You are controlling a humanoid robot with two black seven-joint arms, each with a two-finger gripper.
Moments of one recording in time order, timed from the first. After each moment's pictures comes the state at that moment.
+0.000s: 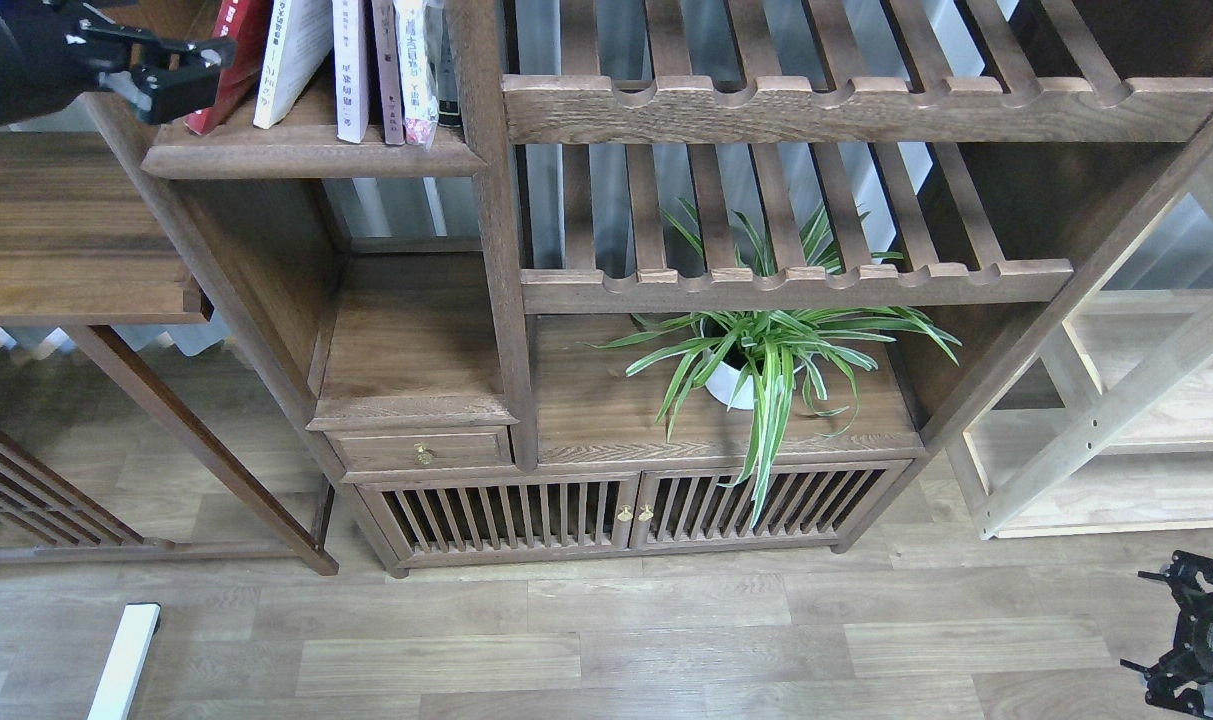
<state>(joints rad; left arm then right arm) -1.39 1.01 -0.19 -1.42 0.23 -0.08 0.33 0.46 -0.79 -0.38 0.50 -0.86 0.03 0.49</state>
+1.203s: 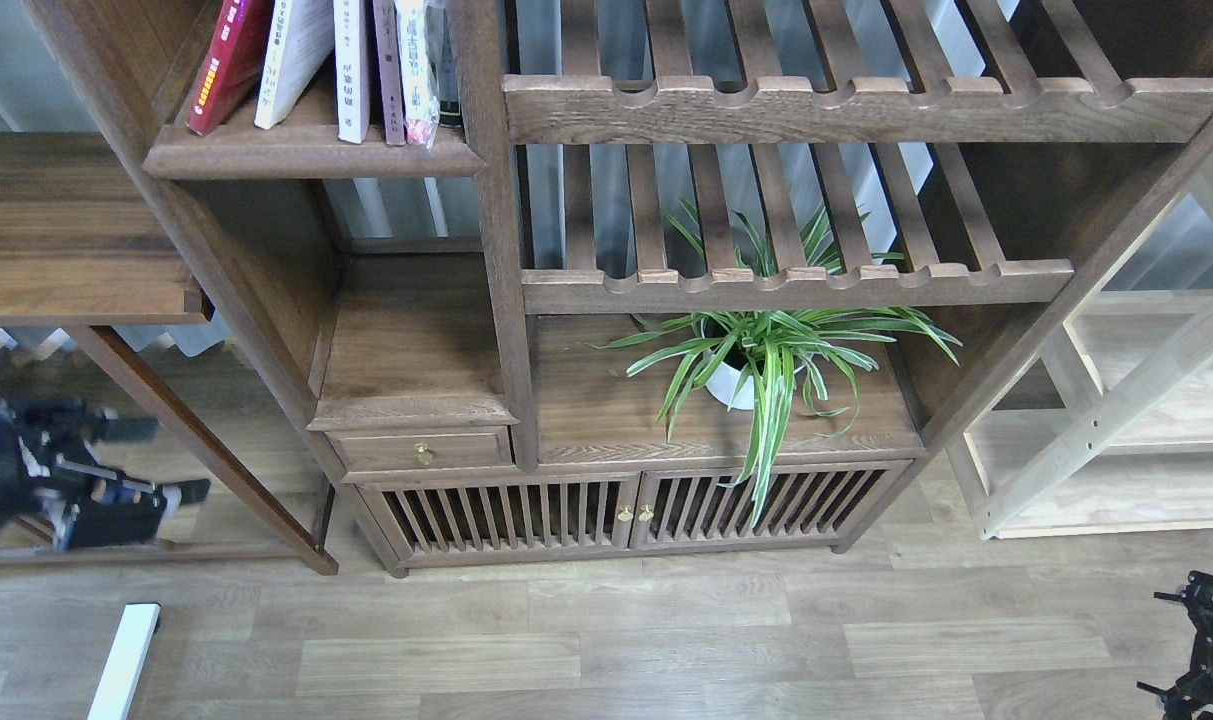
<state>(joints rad) -0.72 1.23 -0.17 -1.55 0.25 -0.49 0.14 0.41 -0.80 -0.38 0.48 -0.86 0.03 0.49</state>
